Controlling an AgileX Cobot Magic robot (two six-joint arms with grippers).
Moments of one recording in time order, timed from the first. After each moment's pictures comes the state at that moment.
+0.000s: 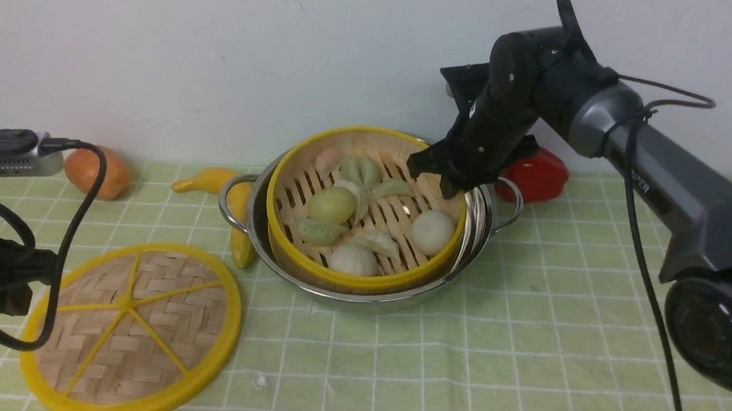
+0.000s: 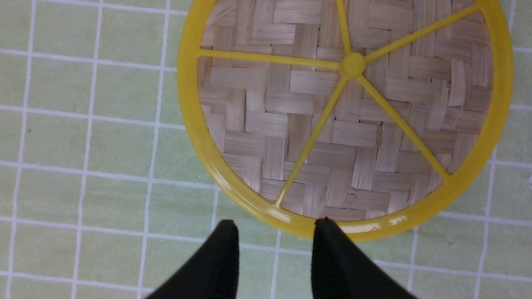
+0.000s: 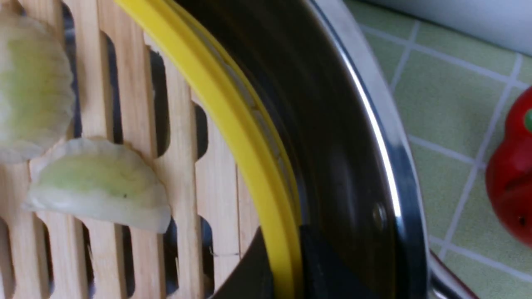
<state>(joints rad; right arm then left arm) 0.42 2.56 -2.50 0.09 1.25 0.15 0.15 1.31 -0.92 -0.02 0.90 0.04</state>
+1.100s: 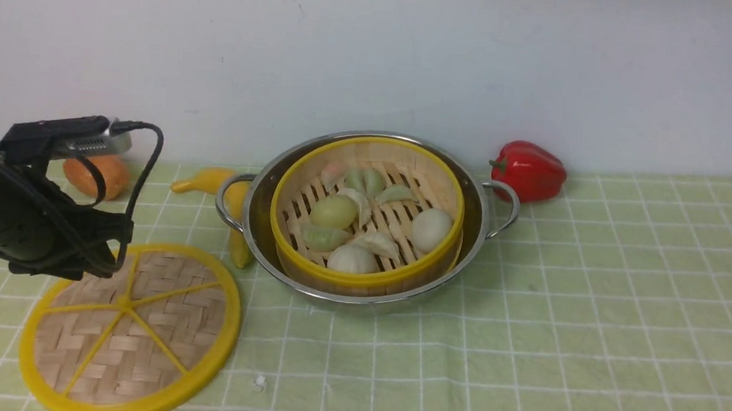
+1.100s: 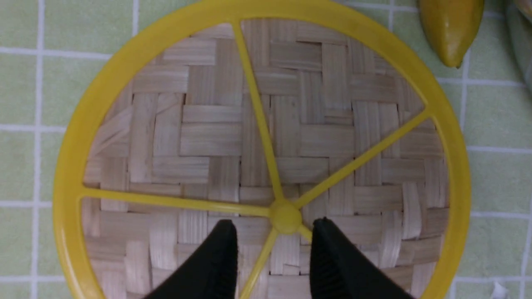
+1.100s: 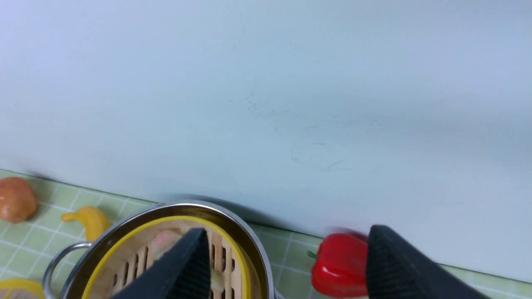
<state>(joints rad) 0.20 1.82 -2.29 0.21 1.23 0.08 0.15 1.69 -1.10 -0.25 0.76 0.23</state>
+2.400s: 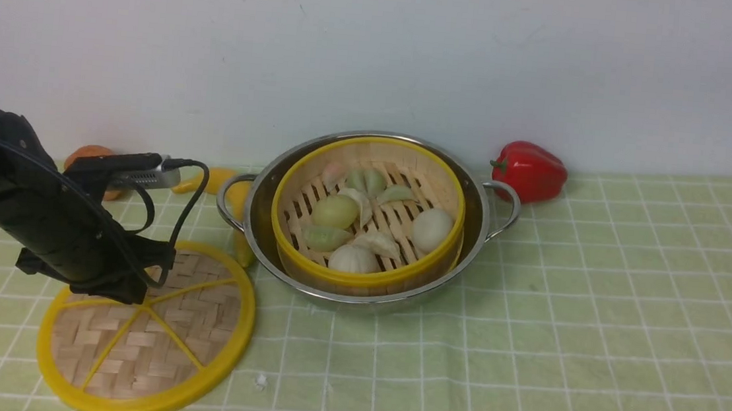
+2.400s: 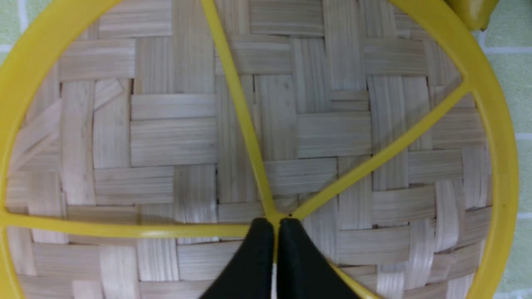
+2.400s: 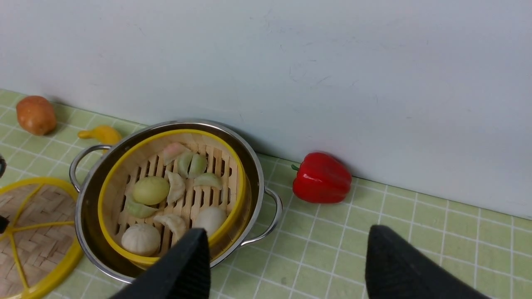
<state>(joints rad) 0.20 1.28 -1.77 0.17 1.24 0.00 0.09 1.84 -1.12 -0.28 0.73 0.26</state>
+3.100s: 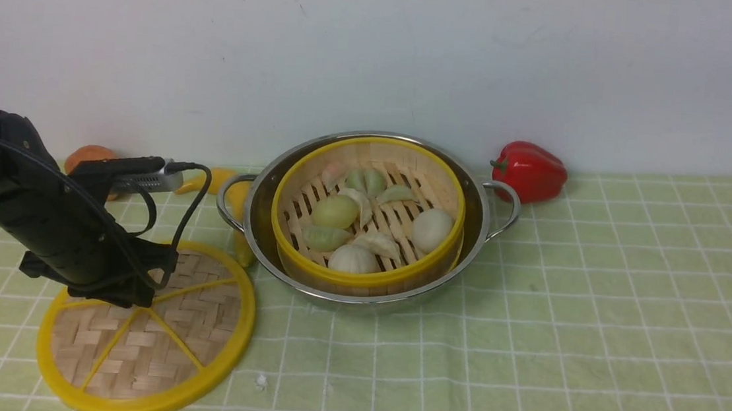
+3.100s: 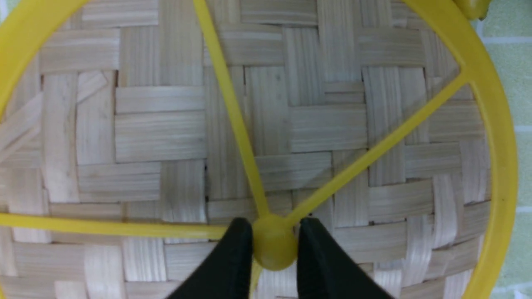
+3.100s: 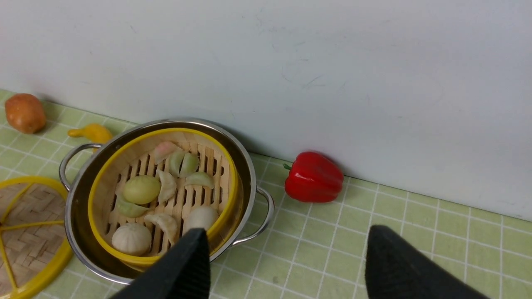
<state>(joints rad) 0.20 1.28 -1.77 0.15 1.24 0.00 0.09 1.85 -1.12 -0.28 0.75 0.27</state>
